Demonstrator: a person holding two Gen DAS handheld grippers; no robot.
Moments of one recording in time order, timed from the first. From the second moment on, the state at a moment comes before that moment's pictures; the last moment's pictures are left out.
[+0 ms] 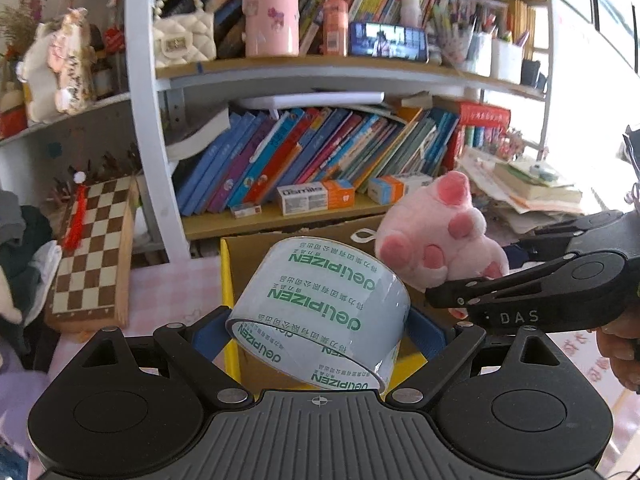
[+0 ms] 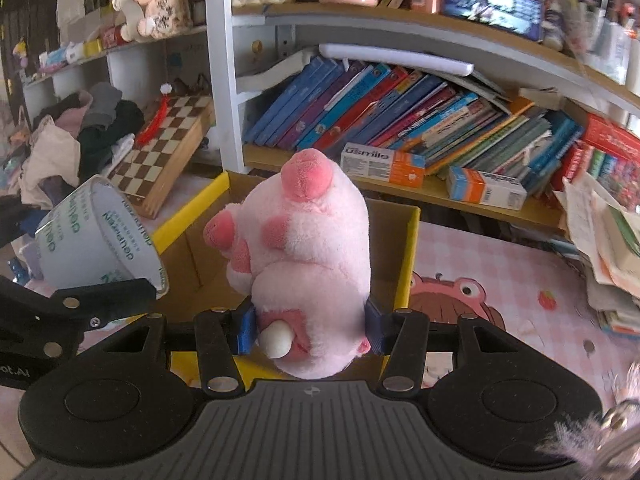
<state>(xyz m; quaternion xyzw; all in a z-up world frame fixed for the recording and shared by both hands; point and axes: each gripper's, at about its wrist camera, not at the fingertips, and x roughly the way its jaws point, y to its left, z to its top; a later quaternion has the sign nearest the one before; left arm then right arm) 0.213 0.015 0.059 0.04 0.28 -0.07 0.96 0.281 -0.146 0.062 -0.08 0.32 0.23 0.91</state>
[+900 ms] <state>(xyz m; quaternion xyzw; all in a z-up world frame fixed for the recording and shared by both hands) 0.349 0.006 -0.006 0.15 0.42 -0.09 0.89 0.408 -0.094 -0.005 -0.26 0.39 0.30 0.83</state>
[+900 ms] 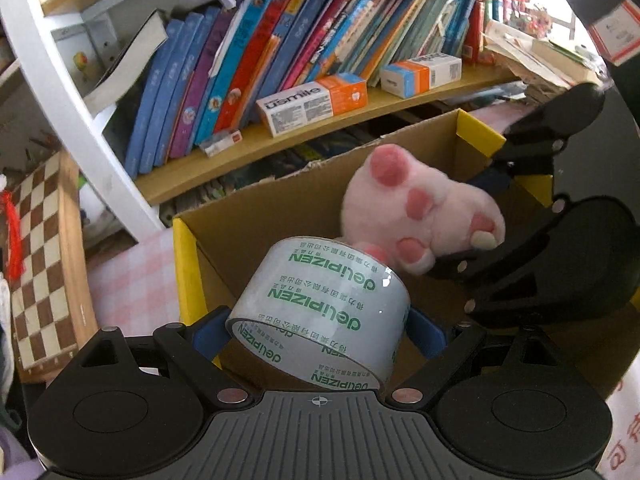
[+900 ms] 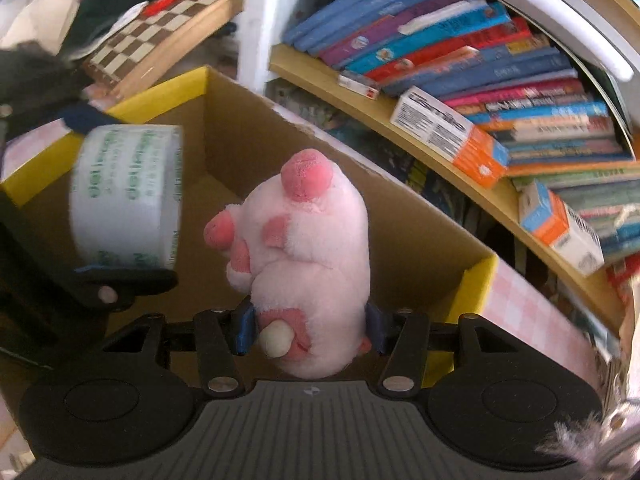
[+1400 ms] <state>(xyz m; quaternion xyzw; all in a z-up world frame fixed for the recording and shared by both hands) 0.361 -0.001 -0.013 0.19 0.44 -0.09 0.87 0.413 -0.077 -0.015 -0.33 0.39 0.31 0.81</state>
